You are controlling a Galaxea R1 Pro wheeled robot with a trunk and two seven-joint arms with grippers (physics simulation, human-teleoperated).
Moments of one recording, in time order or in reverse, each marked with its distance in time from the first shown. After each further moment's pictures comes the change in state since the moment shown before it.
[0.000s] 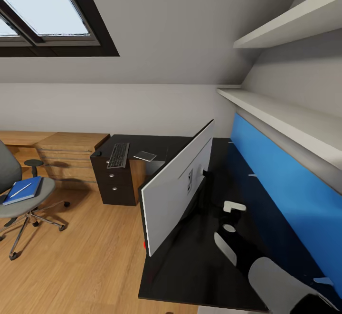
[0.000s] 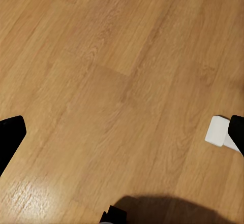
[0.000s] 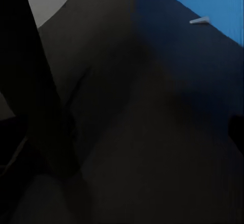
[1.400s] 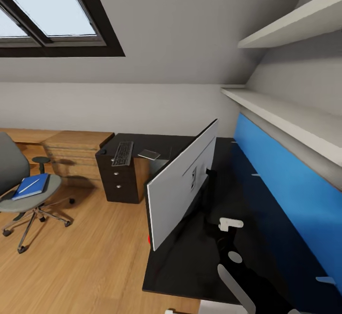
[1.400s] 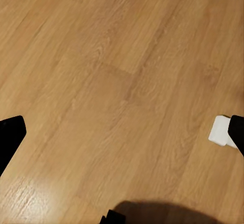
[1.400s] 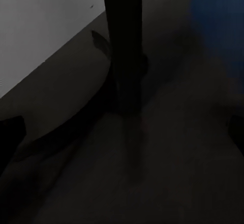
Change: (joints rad) left arm 0.000 0.000 -0.002 -0.007 -0.002 -0.007 -0.002; right arm 0.296 -0.115 0.094 -0.511 -0.017 0.115 -0.007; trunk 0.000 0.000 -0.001
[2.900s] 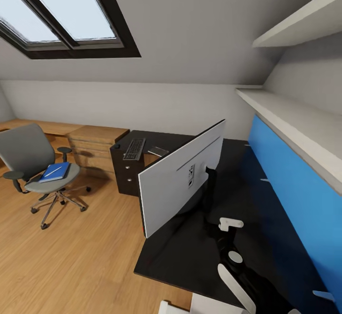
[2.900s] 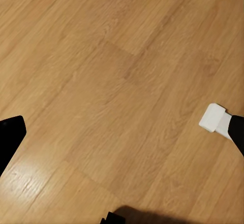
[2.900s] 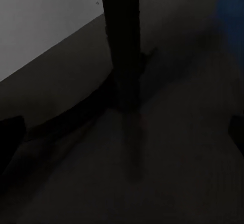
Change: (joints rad) left arm 0.000 0.000 0.000 -0.005 -0.002 -0.003 0.000; right arm 0.000 0.000 -0.003 -0.002 -0.007 0.000 0.004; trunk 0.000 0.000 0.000
